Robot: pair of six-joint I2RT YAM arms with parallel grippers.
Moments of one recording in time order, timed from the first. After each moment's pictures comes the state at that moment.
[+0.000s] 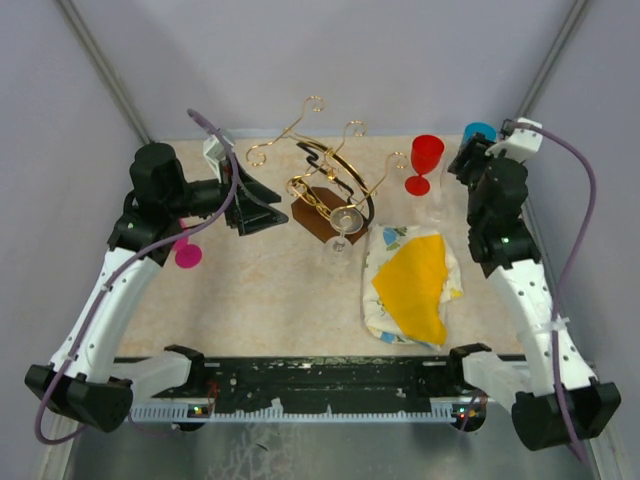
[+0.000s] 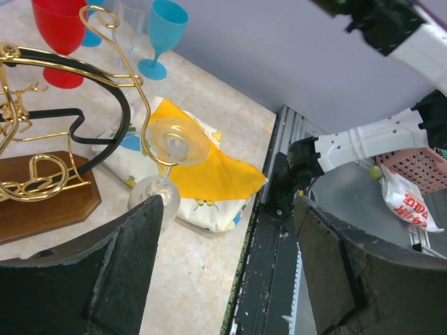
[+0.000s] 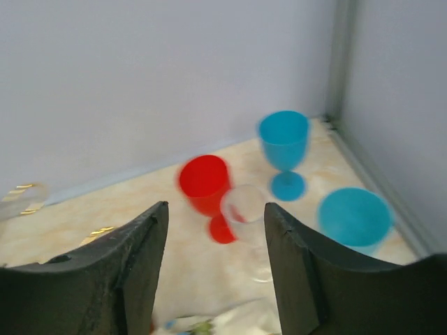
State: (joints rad) left arm -0.32 1.12 1.27 -0.30 1.01 -0.29; right arm 0.18 1.02 1.01 0.02 0.48 0.15
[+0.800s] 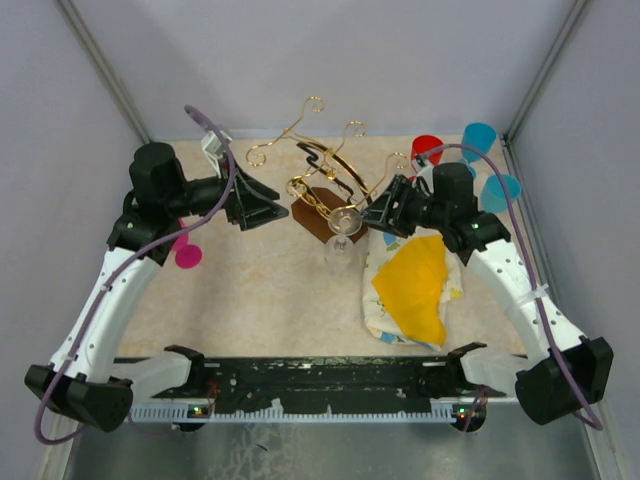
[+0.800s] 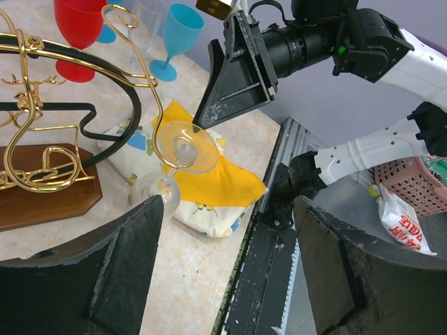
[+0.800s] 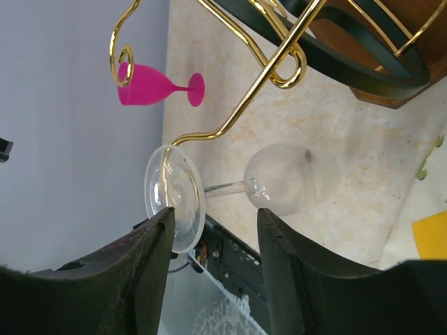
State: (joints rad) left arm -0.32 1.12 1.28 -0.30 0.93 -0.35; right arm 0.34 1.14 1.08 -0.47 -0.51 0.80
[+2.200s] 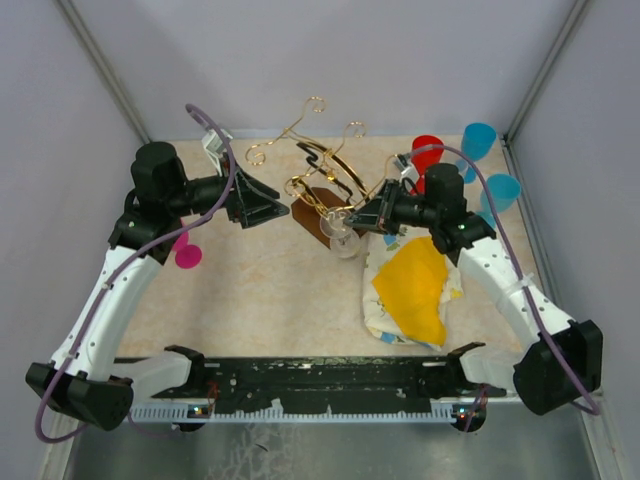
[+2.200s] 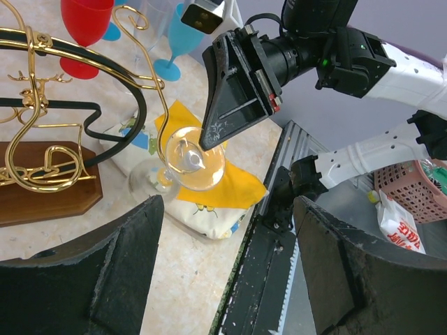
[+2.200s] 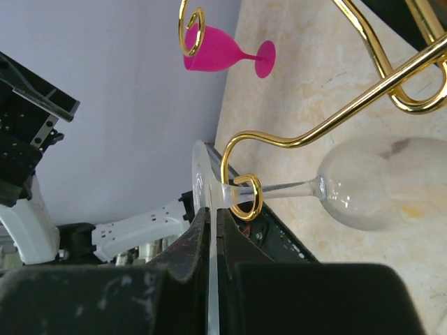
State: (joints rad) left arm -0.32 1.13 1.28 -0.30 0.91 -0.37; right arm 0.37 1.19 1.01 -0.22 -0.73 0.91
